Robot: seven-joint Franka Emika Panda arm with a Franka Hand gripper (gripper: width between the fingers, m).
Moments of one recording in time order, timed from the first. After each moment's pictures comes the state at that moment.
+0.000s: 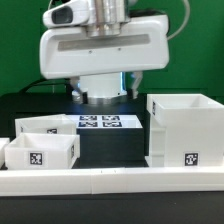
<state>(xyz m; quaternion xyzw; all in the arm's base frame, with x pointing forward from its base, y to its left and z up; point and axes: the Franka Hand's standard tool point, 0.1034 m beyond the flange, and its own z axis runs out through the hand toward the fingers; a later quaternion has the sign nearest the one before) 0.563 -0.034 0.109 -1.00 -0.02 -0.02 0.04</state>
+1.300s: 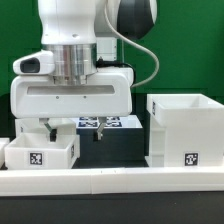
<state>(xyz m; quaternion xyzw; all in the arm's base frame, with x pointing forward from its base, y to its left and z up) 0.546 -0.082 0.029 -1.00 0.04 0.01 0.01</state>
